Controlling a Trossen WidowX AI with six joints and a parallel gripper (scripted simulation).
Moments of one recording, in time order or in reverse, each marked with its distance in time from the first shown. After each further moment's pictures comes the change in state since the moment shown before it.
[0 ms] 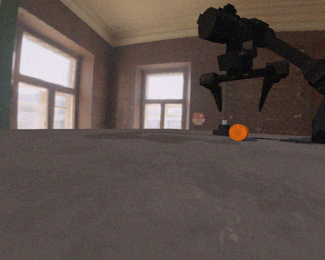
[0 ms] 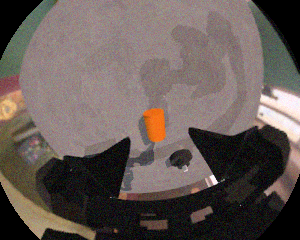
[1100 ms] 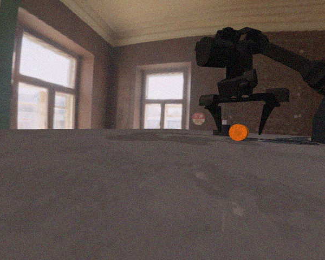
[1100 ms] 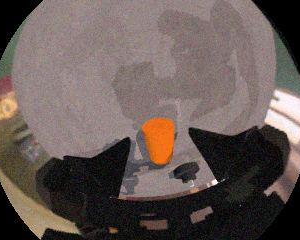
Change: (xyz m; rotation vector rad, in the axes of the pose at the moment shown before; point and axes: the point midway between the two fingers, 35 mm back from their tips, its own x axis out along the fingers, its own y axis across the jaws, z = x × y) arm 0.055 0.001 0.006 -0.006 0.015 0.008
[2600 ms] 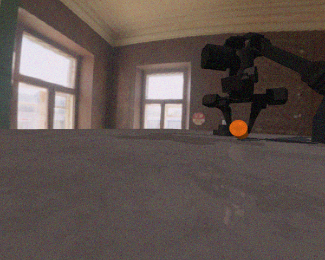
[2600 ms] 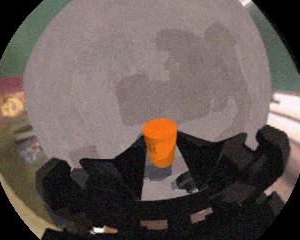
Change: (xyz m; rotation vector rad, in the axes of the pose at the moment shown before) arm 0.001 0.000 -0.011 0.001 -0.186 0.002
